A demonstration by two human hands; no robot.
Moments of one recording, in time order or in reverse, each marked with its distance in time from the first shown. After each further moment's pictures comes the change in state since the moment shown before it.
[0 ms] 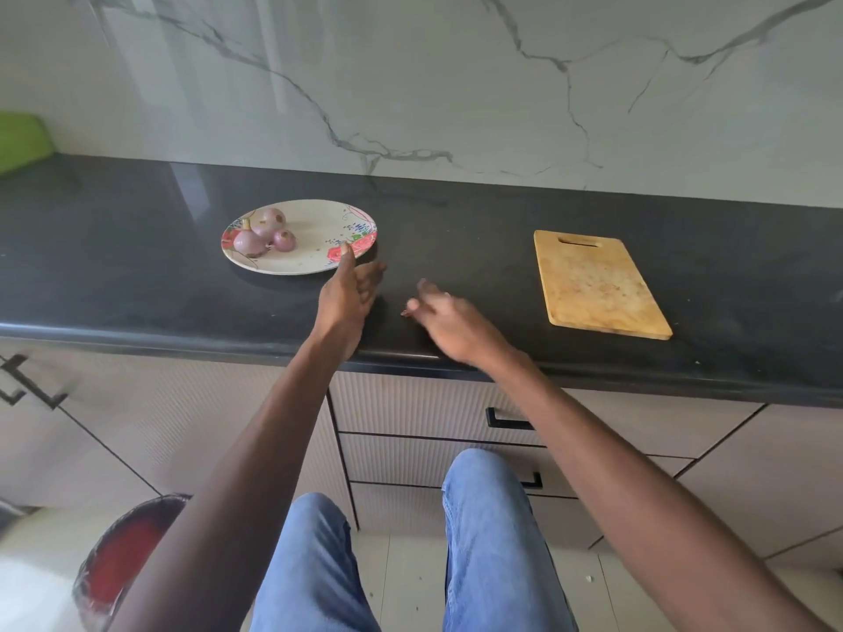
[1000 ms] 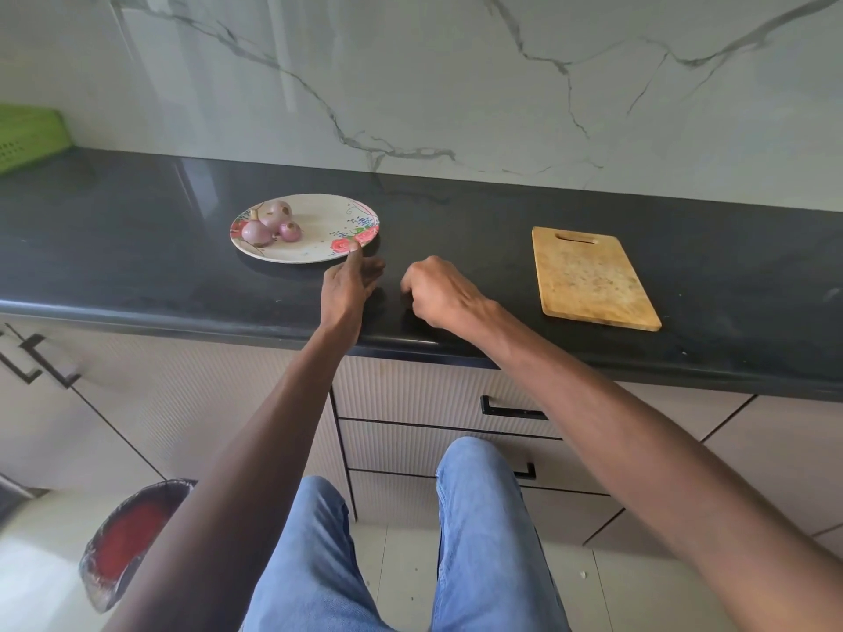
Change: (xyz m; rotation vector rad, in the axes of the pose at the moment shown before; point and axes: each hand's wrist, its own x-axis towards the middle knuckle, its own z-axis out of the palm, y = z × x) left_hand -0.004 -0.014 -0.001 0.039 0.152 0.137; right_hand 0.012 -0.035 -0.015 -0.500 0.065 -0.188
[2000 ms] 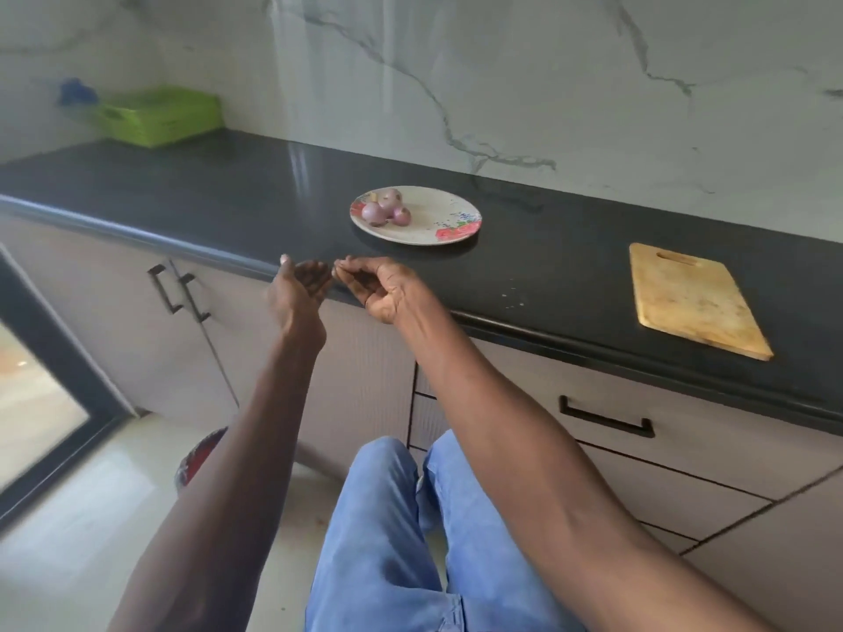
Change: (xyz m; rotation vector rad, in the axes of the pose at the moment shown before) left_hand -0.042 0.037 -0.177 -0.480 0.498 0.027; right_hand 0.039 -0.192 0.039 2.105 -0.318 0.567
